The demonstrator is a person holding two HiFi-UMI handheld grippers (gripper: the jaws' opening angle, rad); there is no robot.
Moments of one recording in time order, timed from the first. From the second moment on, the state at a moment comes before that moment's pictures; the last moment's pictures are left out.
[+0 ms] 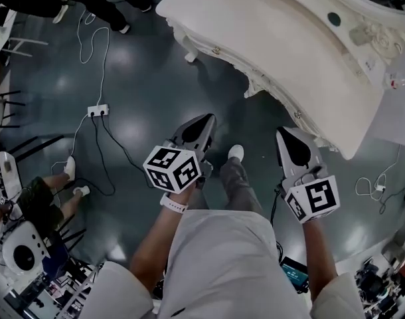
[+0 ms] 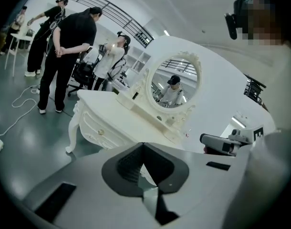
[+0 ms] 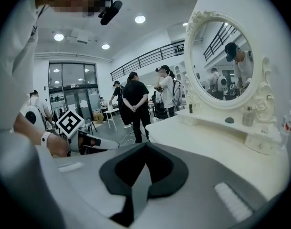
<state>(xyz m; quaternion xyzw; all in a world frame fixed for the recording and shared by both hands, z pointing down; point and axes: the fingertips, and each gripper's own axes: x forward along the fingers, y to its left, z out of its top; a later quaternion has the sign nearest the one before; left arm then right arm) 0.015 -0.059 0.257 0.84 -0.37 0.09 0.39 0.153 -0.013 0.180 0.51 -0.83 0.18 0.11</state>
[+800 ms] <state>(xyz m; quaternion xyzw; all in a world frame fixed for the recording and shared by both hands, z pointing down) -0.030 -0.006 0.090 0.87 -0.42 0.01 0.25 0.157 0.025 0.079 0.52 -0.84 0.10 0.07</state>
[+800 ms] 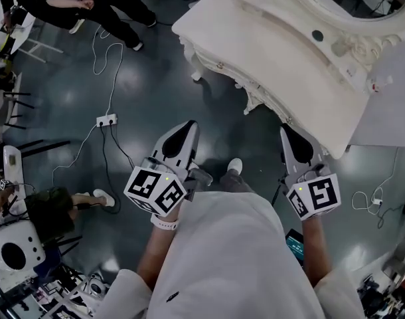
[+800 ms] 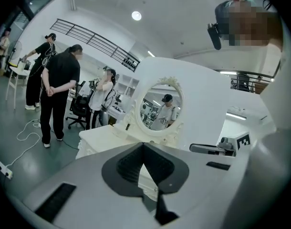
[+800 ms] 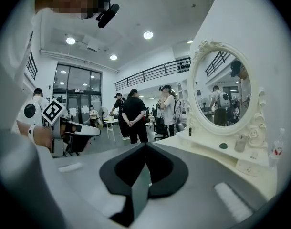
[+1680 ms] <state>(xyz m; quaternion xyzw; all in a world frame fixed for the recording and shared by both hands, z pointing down) -0.061 0.028 0.024 0.88 -0.45 -0.02 0.18 0.151 0.053 0.032 0.51 -0.85 0.06 0.05</state>
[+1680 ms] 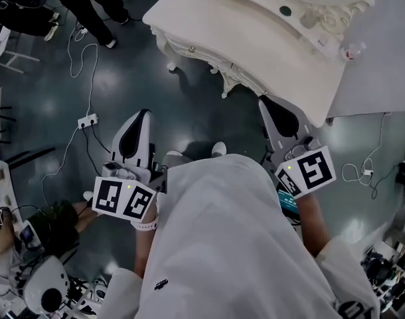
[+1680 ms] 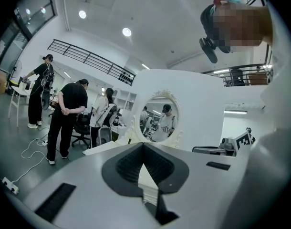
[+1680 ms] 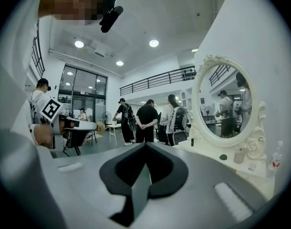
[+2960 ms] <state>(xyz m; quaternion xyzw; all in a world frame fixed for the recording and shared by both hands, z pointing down) 0.006 0.020 0.038 0.89 -0.41 0.02 0.20 0.172 0.043 0.038 0.50 -0.86 0.07 0.05</state>
